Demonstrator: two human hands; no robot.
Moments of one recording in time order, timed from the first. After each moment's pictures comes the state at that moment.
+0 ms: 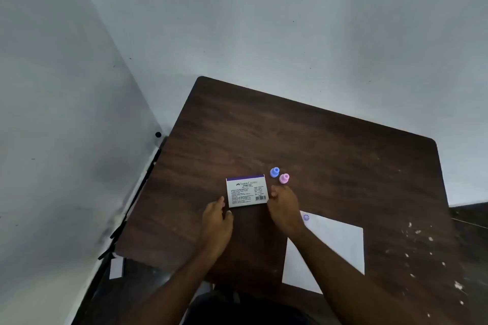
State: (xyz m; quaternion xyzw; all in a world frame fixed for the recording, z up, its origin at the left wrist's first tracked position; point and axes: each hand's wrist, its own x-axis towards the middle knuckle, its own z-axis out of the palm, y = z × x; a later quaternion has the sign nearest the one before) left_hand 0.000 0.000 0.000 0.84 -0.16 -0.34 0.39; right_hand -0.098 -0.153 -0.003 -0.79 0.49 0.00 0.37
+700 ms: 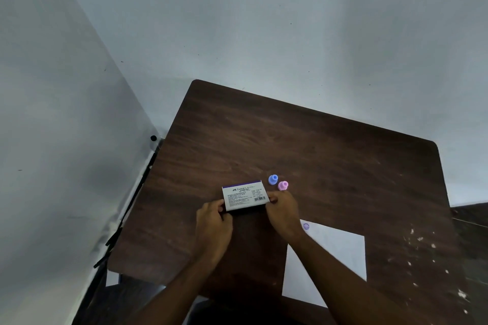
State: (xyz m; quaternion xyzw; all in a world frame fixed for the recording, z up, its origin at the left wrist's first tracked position) left_hand 0.016 -0.022 0.004 0.88 -0.19 -0.28 0.34; right_hand -0.090 -0.164 0.002 -0.76 0.51 -0.04 0.40
